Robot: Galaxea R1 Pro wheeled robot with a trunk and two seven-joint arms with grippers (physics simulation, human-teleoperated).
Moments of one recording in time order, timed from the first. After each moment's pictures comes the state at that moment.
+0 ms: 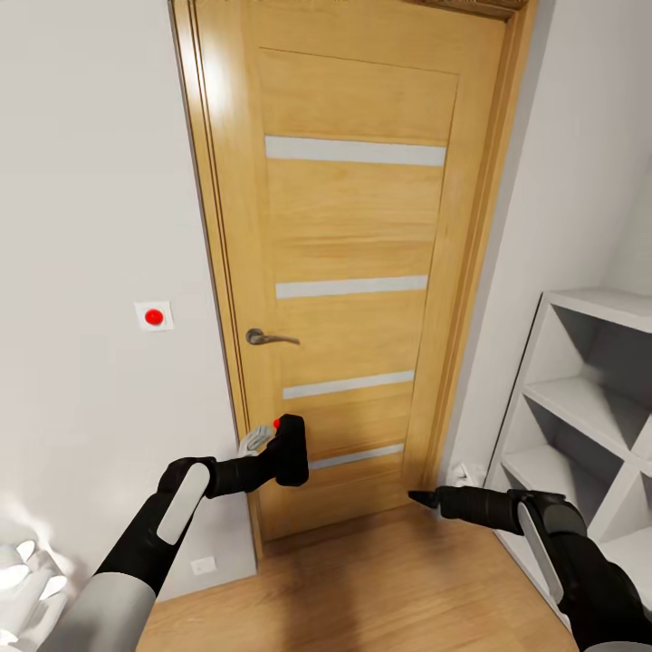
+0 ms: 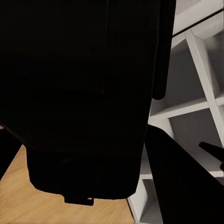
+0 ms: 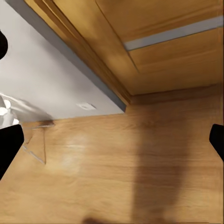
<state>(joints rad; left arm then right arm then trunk) -0.58 0.01 -0.06 -1.03 0.71 0.89 -0.22 -0.41 -0.17 -0.12 -1.22 -0.07 0.86 0.75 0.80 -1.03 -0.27</state>
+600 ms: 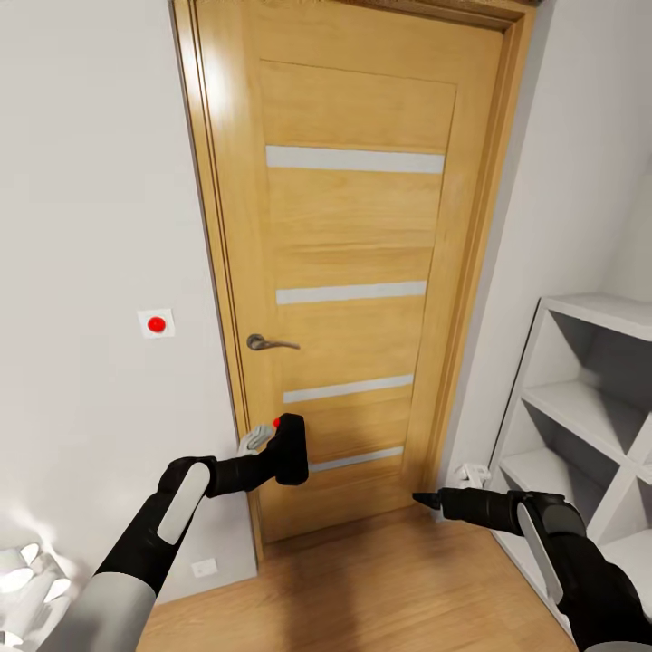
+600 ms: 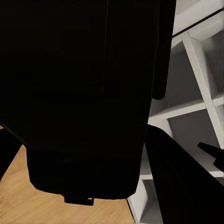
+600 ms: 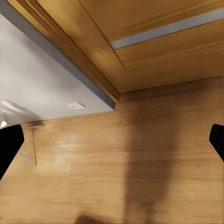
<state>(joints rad) -0.58 0.01 -0.06 -1.04 0.70 0.89 -0.22 -0.41 -0.17 -0.13 -1.22 -0.07 0.87 0.68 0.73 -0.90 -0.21</state>
